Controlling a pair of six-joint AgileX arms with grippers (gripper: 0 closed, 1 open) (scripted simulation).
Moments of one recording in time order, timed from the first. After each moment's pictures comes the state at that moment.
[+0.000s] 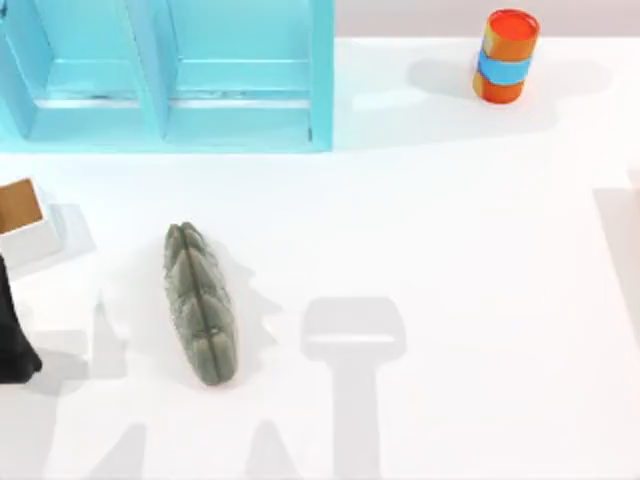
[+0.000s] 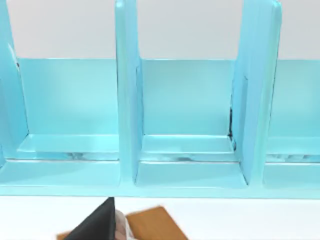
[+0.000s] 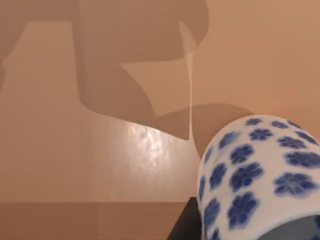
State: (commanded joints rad) left arm 0.00 0.00 0.00 0.00 0.00 0.00; right arm -0.67 1.64 0.93 -0.86 0.00 -0.66
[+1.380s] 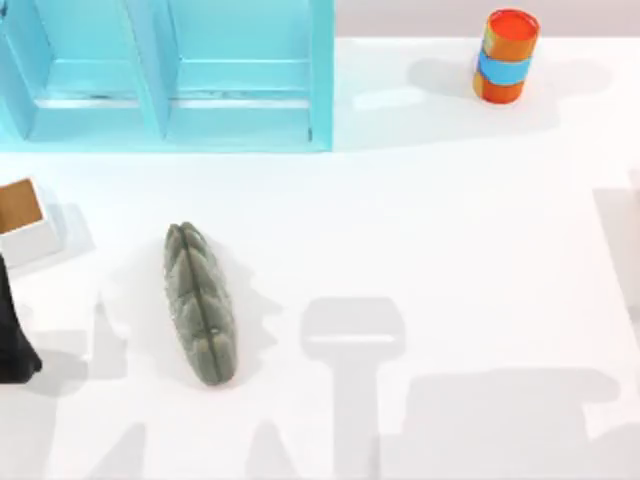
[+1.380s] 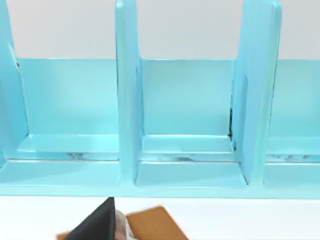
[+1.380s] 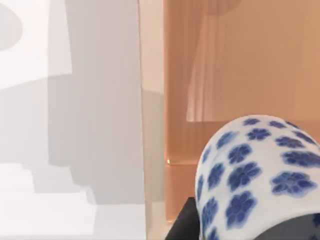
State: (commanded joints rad) left arm 0.00 0.00 0.00 0.00 0.00 0.00; right arm -0.25 1.39 1.11 -1.30 0.00 -0.23
